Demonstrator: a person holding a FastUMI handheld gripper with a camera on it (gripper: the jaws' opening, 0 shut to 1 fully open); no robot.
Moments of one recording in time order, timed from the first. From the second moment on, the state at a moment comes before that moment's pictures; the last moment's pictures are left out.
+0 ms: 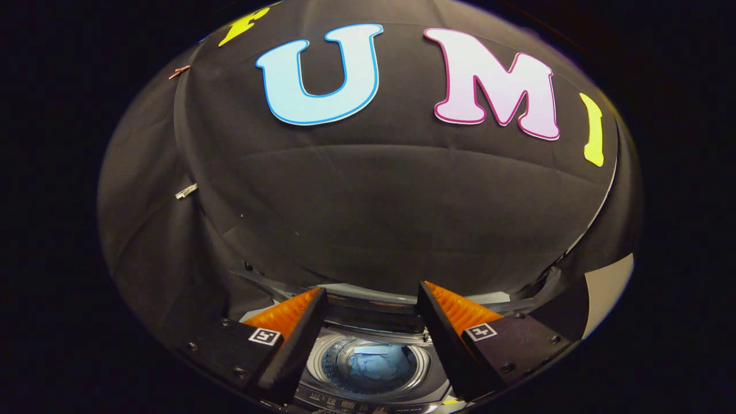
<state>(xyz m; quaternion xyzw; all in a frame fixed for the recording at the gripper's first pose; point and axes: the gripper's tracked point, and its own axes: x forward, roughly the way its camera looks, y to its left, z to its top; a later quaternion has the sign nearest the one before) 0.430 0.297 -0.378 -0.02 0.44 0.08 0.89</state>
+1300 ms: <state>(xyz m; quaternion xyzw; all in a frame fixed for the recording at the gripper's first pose) 0.288 0.303 -0.391 0.00 0.53 0.11 0.84</state>
